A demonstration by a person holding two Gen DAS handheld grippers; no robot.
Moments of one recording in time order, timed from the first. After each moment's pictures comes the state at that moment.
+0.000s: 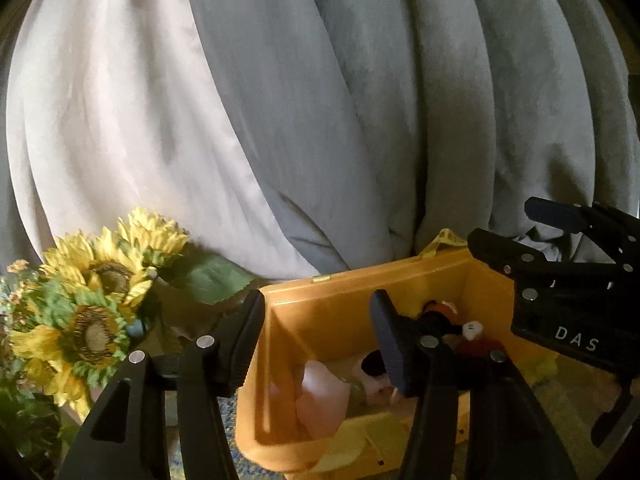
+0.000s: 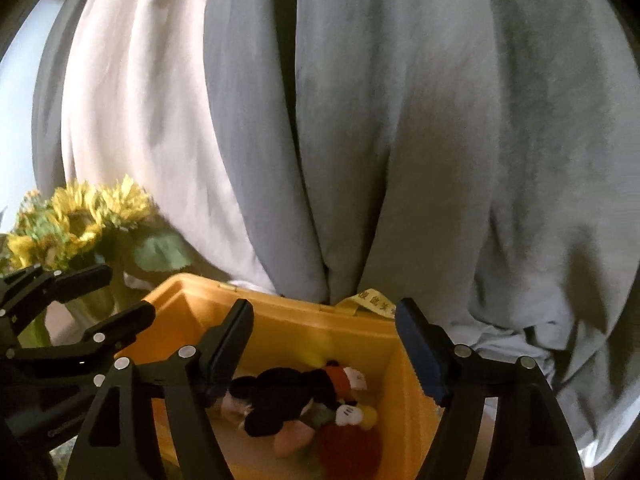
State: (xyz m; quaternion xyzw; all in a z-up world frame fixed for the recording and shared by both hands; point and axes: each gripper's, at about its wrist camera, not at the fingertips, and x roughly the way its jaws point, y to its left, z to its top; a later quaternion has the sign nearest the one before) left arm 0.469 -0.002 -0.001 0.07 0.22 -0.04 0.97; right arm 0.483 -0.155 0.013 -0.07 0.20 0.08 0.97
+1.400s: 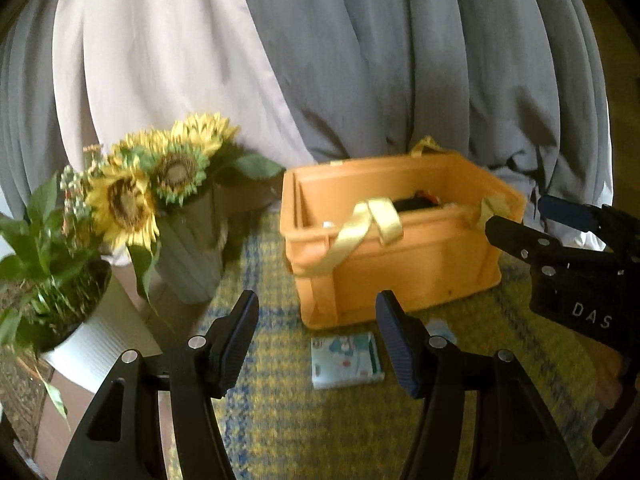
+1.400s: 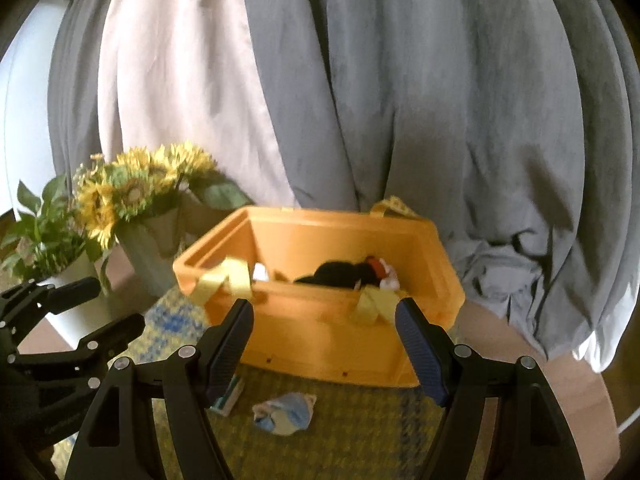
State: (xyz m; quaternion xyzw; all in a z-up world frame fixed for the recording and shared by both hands) left arm 0.335 0.032 -0.047 0.06 0.30 -0.02 0.95; right arm 0.355 -0.131 -0.025 -0.04 0.26 0.08 0.96
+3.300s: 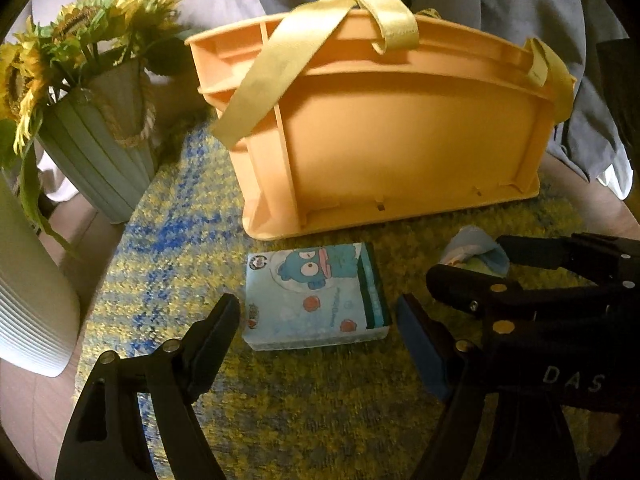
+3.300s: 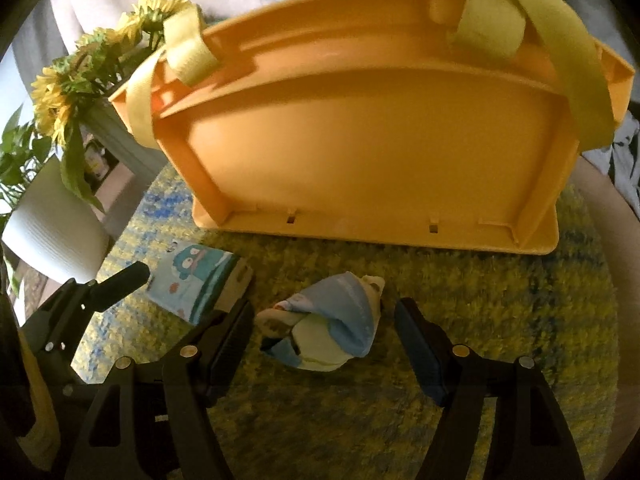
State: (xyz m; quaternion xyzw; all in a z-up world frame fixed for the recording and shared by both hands) left arm 0.394 0.017 -0.170 0.05 0.42 -0.05 0.91; right arm 0.421 -0.109 -0.163 0.03 0.48 0.14 0.87
